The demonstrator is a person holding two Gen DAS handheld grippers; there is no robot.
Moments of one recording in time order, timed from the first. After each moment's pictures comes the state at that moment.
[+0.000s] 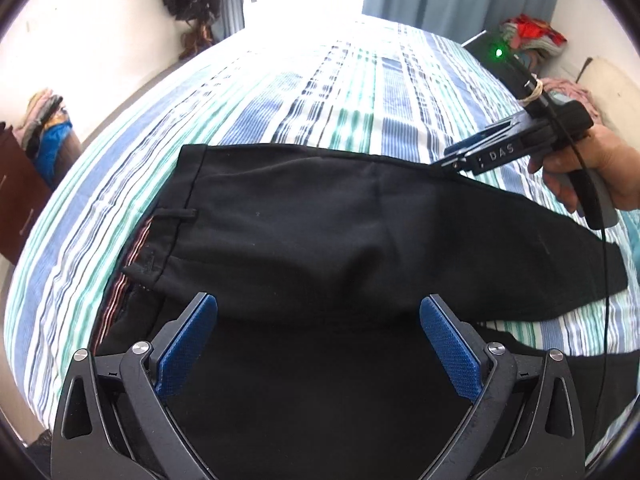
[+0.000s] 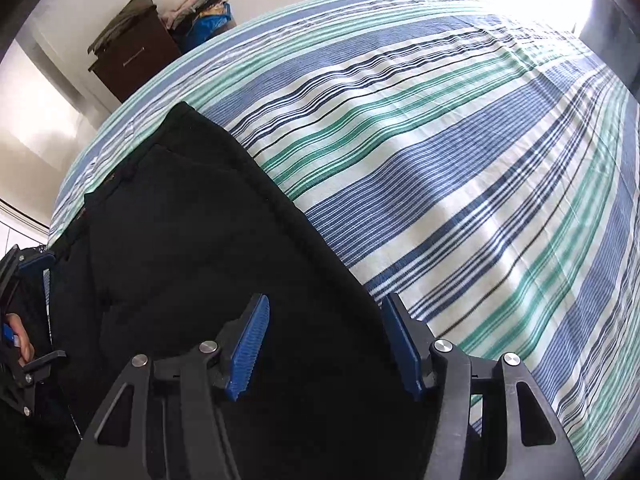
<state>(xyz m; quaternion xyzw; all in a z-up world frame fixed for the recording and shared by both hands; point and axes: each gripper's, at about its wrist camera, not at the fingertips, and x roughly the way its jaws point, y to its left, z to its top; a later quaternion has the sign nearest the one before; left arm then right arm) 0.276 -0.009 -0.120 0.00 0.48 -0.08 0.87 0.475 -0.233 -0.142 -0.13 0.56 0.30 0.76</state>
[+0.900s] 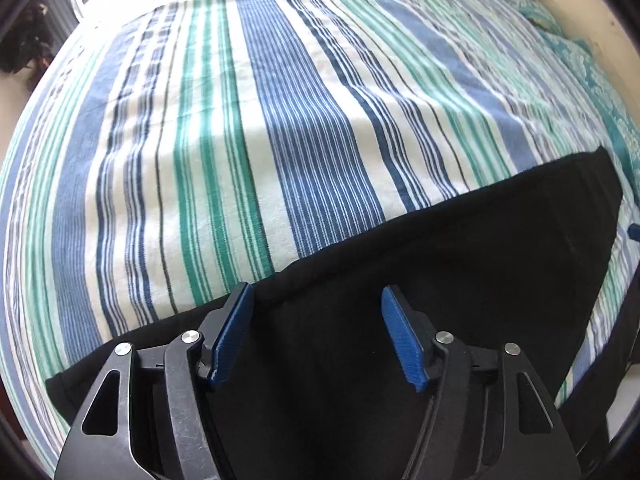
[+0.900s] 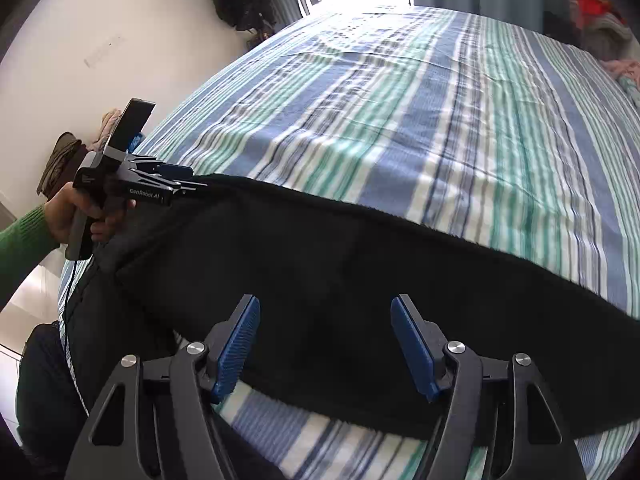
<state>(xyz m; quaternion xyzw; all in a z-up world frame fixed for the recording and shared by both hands) 0.467 -0.135 -0.186 0.19 0.57 -0.27 0.75 0.266 -0.416 -0.106 0.10 0.49 0.11 0.86</state>
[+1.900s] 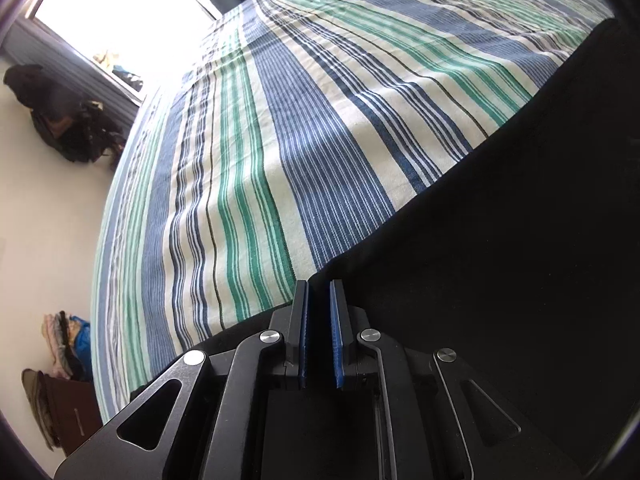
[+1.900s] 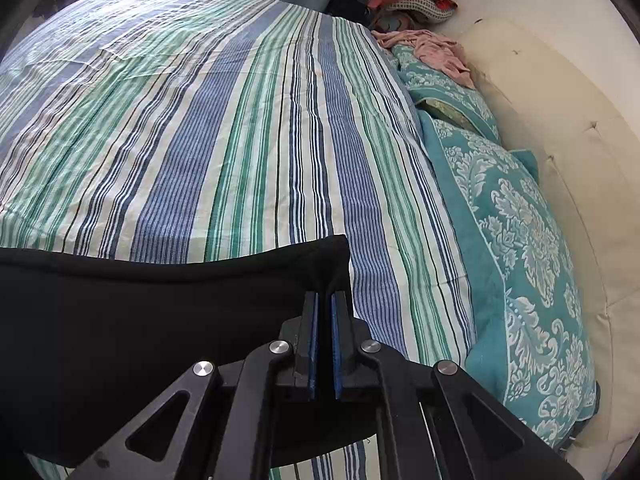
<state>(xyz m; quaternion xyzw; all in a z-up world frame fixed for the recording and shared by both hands) 0.396 -0.183 -0.186 0.36 0.43 -0.15 0.81 0.327 -0.744 -0.125 -0.06 0.53 -0.29 0.79</state>
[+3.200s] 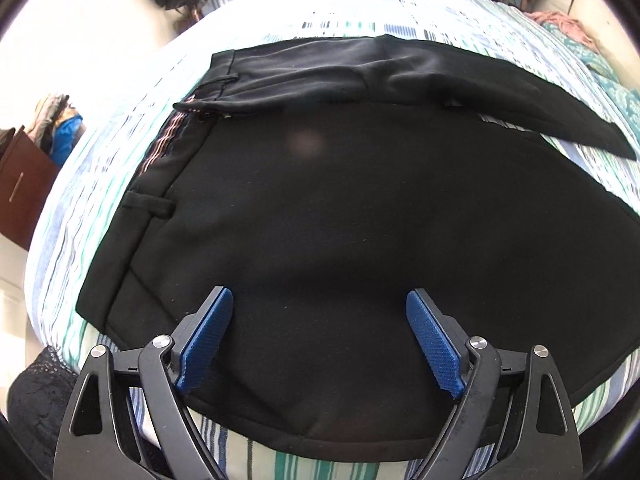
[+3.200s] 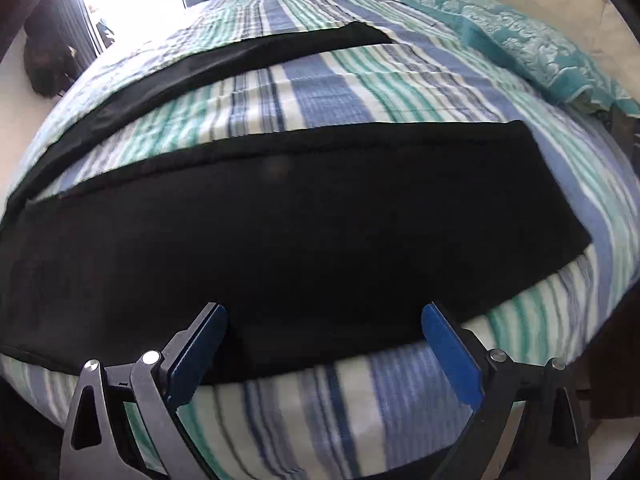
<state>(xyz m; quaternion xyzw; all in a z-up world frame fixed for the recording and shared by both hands) 0.133 0.001 -0.166 0.09 0.52 -0.06 0.85 -0.061 -0.508 -0.177 0.16 0.51 -0.26 0.80</state>
